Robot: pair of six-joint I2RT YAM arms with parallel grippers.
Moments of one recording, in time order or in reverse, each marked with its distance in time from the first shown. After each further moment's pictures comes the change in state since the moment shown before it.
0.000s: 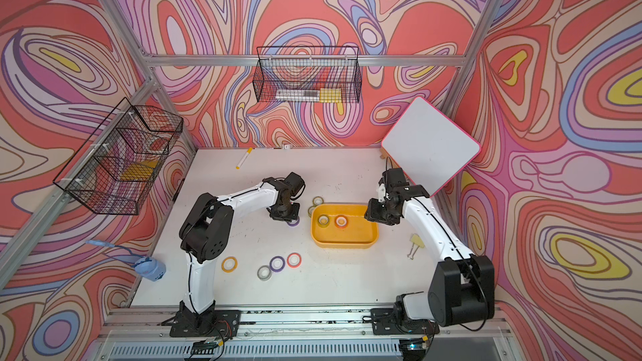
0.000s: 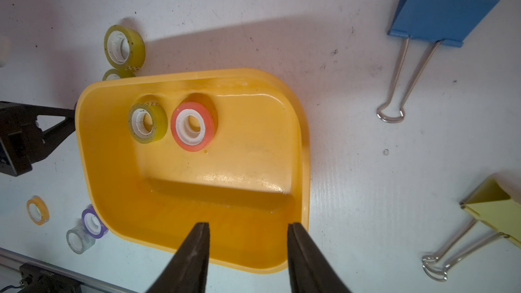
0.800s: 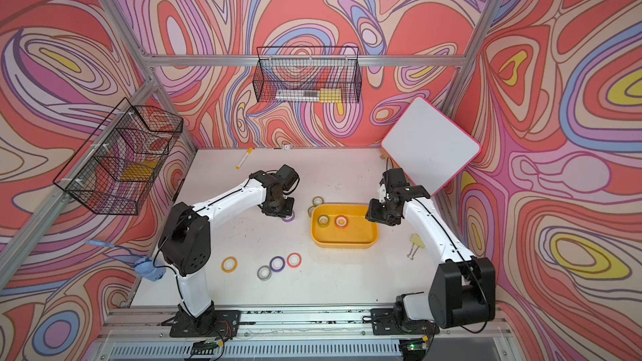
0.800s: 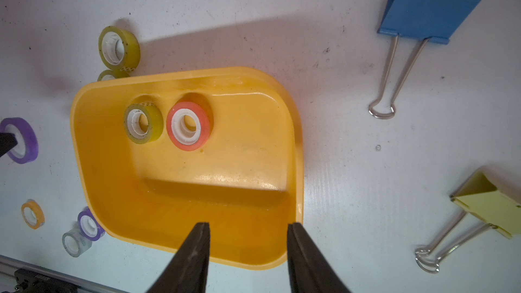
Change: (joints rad) left arm -0.024 -0.192 0.024 -0.156 -0.027 0.000; right arm -0.001 -0.010 0.000 -0.009 0.019 0.008
